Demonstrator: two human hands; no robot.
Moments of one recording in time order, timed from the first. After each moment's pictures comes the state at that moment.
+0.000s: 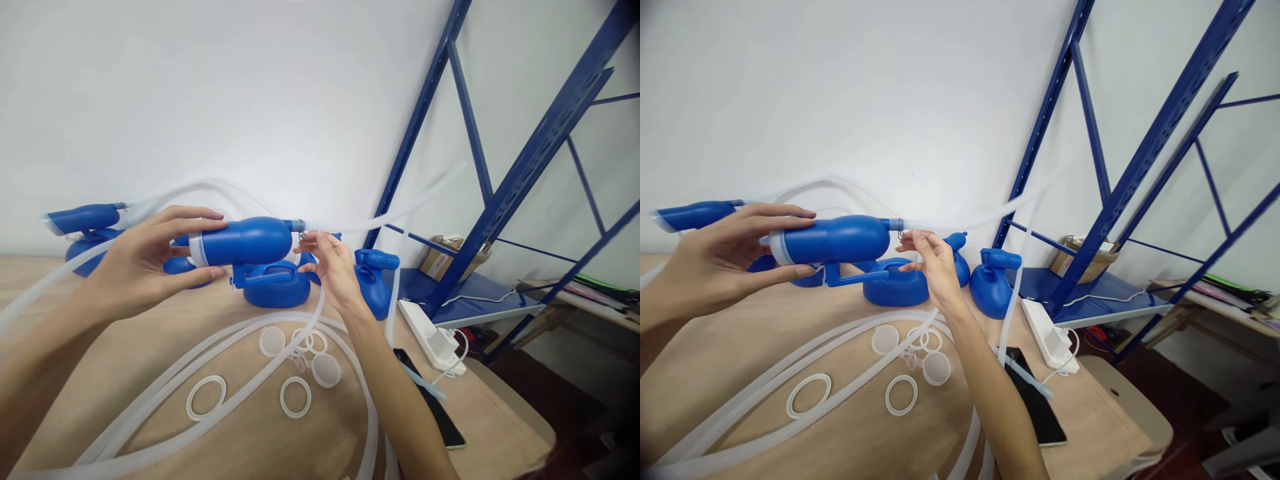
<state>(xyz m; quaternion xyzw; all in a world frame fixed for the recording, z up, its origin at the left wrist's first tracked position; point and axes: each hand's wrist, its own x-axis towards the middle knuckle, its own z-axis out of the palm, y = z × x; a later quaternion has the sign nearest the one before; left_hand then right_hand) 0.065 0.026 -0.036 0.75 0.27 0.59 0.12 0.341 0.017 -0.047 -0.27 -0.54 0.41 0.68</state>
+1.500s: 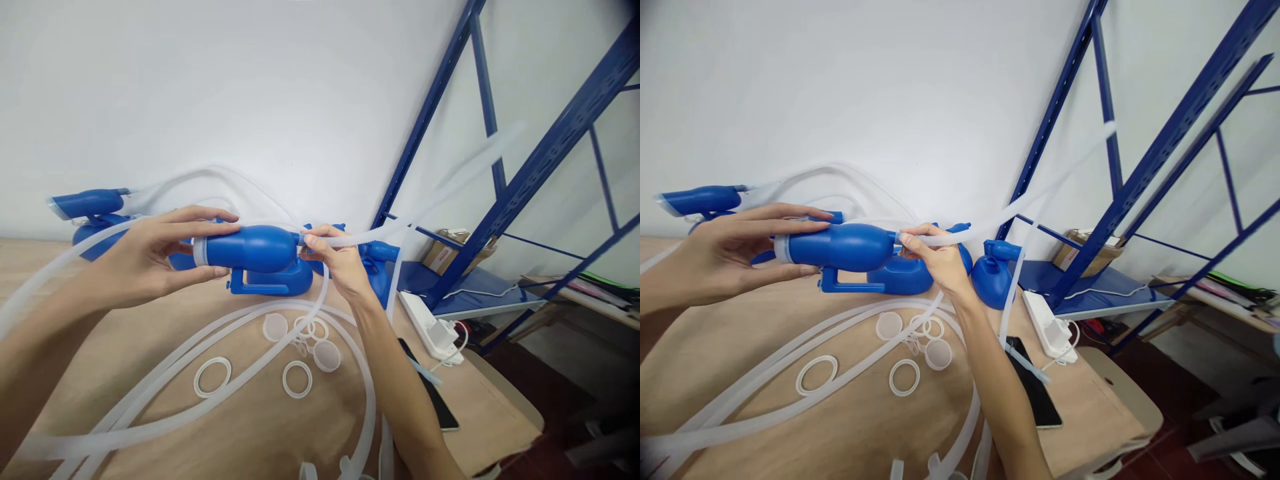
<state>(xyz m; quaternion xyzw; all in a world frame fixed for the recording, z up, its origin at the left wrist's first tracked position) 0.054 0.019 -0.031 0.86 0.24 0.46 0.04 0.352 0.016 -0.048 -0.31 -0.60 0.40 0.61</state>
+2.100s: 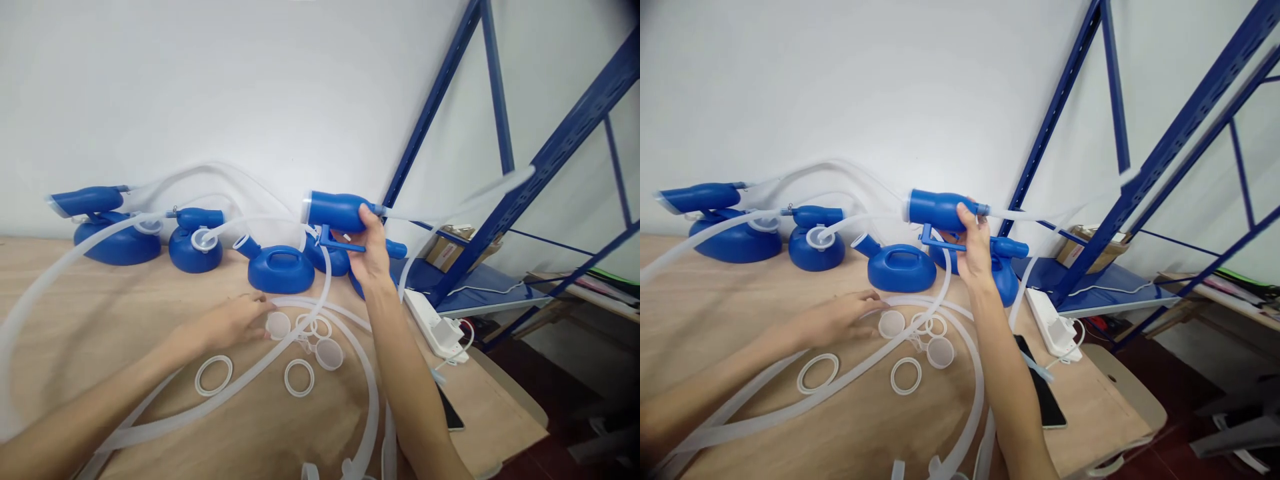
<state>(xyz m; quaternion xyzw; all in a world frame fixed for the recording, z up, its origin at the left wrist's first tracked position) 0.118 0.051 -0.149 0.93 0.33 0.09 0.17 0.387 0.034 -0.037 -0.30 -0.44 0.36 0.77</state>
